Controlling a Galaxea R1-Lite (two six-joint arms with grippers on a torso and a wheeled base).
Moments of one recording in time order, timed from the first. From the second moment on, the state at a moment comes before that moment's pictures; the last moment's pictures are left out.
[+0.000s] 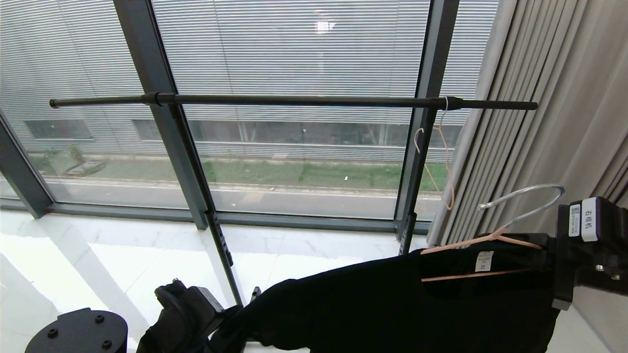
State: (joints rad) left arm -0.71 1.47 -0.05 -1.00 0.16 0.29; right arm 0.33 1.27 -0.57 -0.37 0.61 -0.73
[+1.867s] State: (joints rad) left arm -0.32 1.35 -0.17 -1.00 0.48 0.21; right arm 0.55 1.20 -0.70 0.20 -0.04 -0.03
